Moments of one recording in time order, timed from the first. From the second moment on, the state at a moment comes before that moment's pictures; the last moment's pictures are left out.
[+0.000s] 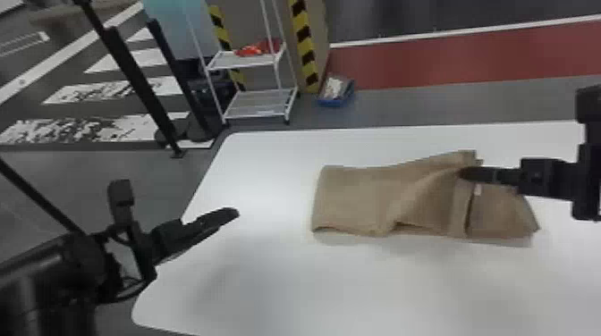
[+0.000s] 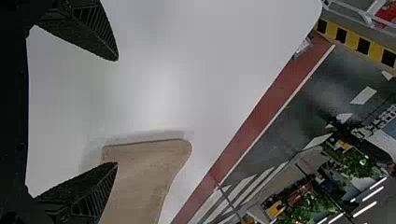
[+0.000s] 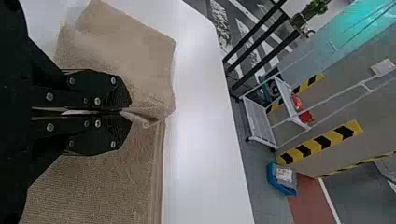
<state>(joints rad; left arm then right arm) -0.02 0.15 0.68 -1.94 0.17 1.44 -0.84 -0.38 0.00 -0.09 -1.62 -0.10 1.27 0.66</state>
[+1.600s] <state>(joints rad) 0.01 0.20 0.68 -1.93 0.20 1.44 -0.87 -0.47 -0.03 -0.09 -1.40 0.00 1.32 0.68</state>
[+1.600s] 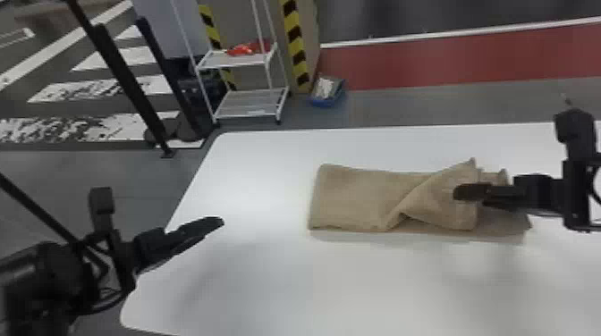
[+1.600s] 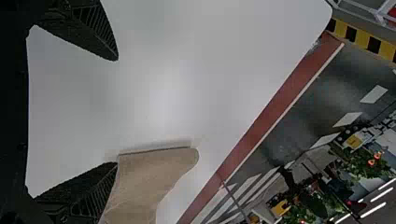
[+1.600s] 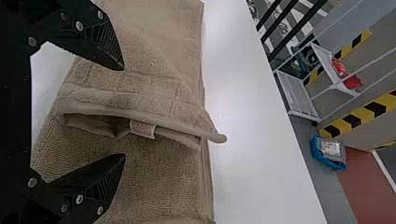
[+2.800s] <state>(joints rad) 0.03 0.19 0.69 -1.91 0.20 1.40 -0.88 -0.47 -0.03 -0.11 -1.45 -0.02 1.34 0.71</state>
